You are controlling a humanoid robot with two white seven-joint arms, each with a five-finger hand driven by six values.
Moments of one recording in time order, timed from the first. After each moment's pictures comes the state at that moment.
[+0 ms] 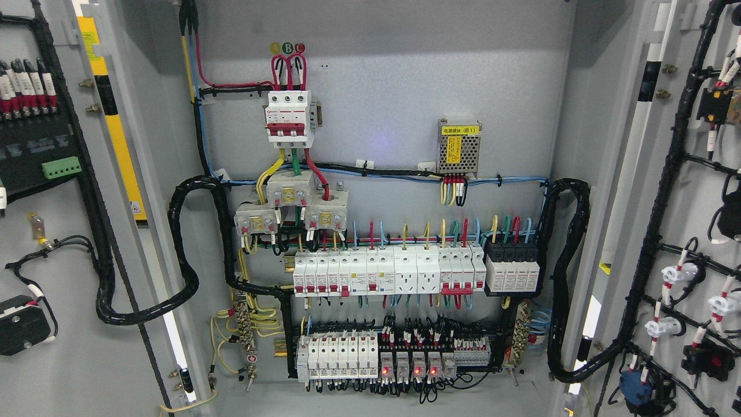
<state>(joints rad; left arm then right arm) 0.16 0.38 0.78 -1.51 0.72 0.00 -0.89 0.55 -0.34 -0.42 -2.09 -0.81 -0.47 0.36</state>
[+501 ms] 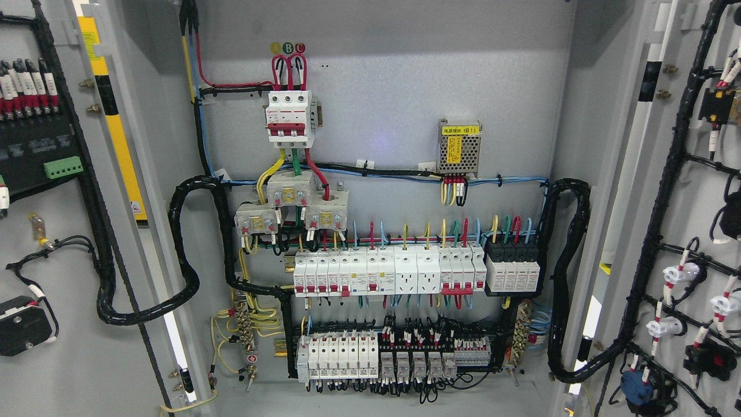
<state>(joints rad) 0.20 0.38 0.77 -1.57 0.72 0.00 -0.90 0.55 -0.34 -0.43 -2.09 -0.82 -0.47 0.36</state>
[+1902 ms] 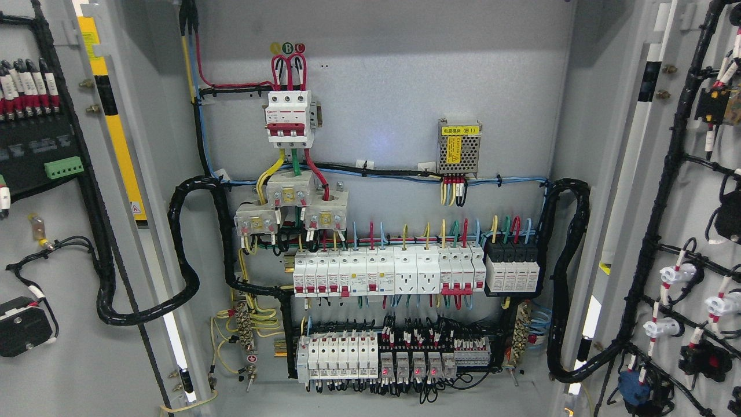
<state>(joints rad) 0.35 0.11 0.46 -1.71 0.39 -0.31 -0.81 0.54 -0.32 0.01 -1.81 -0.62 -0.48 0.37</state>
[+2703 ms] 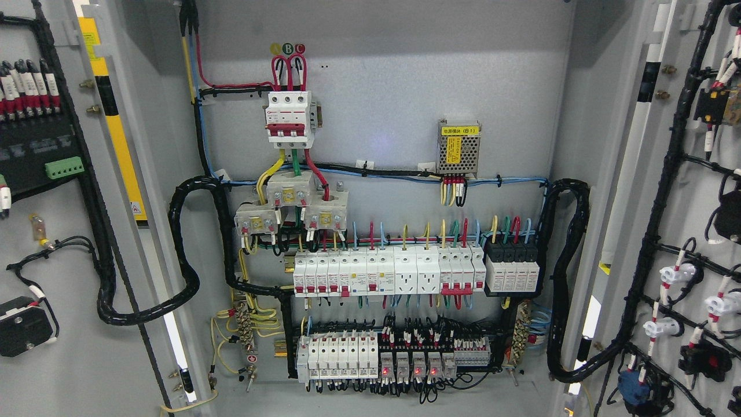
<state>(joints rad) 0.32 0.03 0.37 -1.03 0.29 -0.37 -0.61 0.46 -0.18 0.16 -1.17 -0.58 -0.47 0.39</state>
